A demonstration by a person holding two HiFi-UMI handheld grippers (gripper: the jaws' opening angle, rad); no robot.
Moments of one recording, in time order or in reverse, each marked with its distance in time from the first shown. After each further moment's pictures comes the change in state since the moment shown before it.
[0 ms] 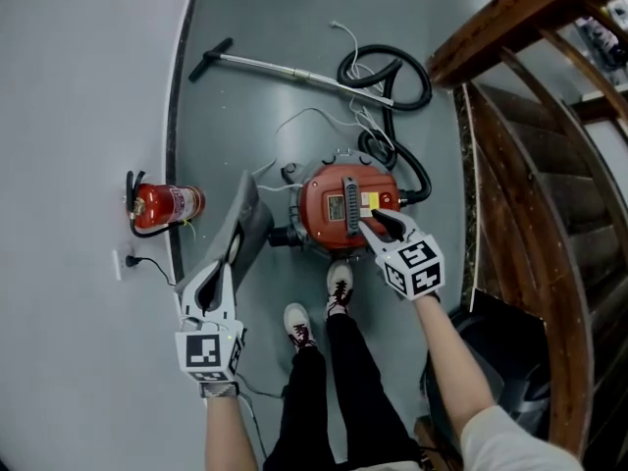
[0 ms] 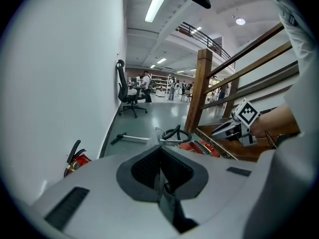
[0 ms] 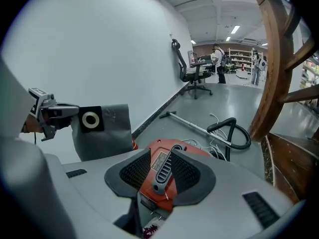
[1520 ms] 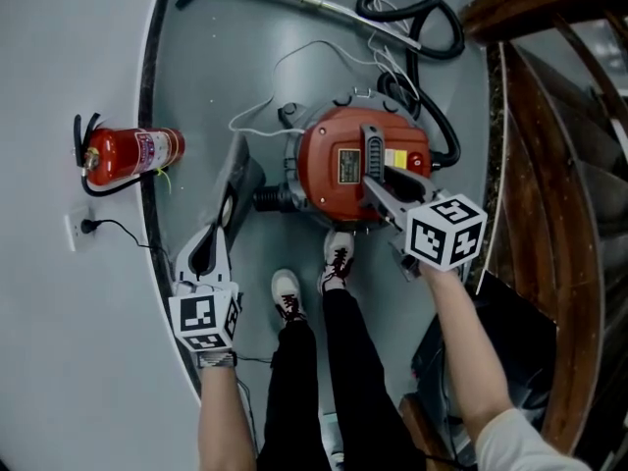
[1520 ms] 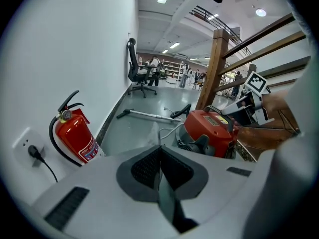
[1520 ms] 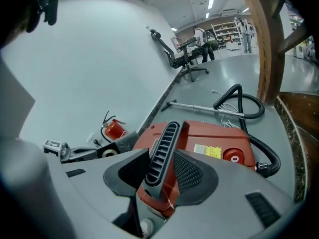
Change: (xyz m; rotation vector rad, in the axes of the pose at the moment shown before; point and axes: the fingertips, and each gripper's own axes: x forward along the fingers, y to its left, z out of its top) left arm 0.075 0.006 -0.151 -0.110 0.162 0.098; right arm 0.064 -0.015 -0.045 0.272 0.052 0.136
